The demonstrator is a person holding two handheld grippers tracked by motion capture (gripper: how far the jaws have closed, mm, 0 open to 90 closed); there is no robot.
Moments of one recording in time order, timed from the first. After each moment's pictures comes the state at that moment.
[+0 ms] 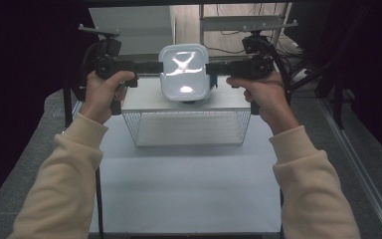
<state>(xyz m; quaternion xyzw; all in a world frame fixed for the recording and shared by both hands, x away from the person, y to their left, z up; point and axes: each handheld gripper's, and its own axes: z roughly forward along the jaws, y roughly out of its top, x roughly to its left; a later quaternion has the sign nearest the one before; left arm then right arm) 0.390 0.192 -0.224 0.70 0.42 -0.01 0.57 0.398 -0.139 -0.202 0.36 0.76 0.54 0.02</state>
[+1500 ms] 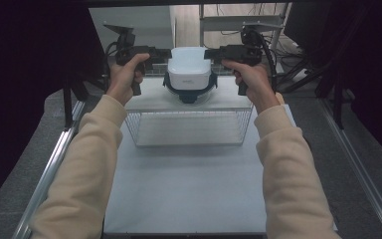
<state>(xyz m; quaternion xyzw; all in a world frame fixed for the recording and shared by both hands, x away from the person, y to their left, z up) 0.480 0.193 -0.264 0.63 0.52 -0.05 0.57 0.496 -0.144 -0.242 0.48 0.68 0.55 -0.06</state>
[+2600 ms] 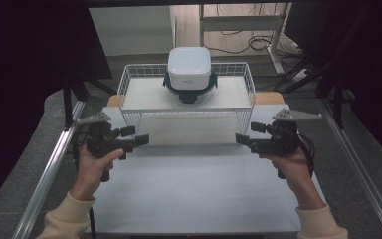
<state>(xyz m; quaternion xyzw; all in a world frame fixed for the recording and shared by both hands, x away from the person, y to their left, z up) 0.288 0.222 -0.382 0.72 0.45 0.08 0.52 0.321 -0.228 -0.353 0.36 0.77 0.51 0.12</state>
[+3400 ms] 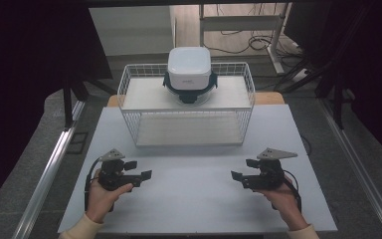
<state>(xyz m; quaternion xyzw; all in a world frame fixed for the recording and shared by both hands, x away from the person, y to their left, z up) 0.266 0.216 -0.479 0.75 0.48 0.08 0.44 0.300 -0.232 -0.462 0.39 0.80 0.44 0.10</state>
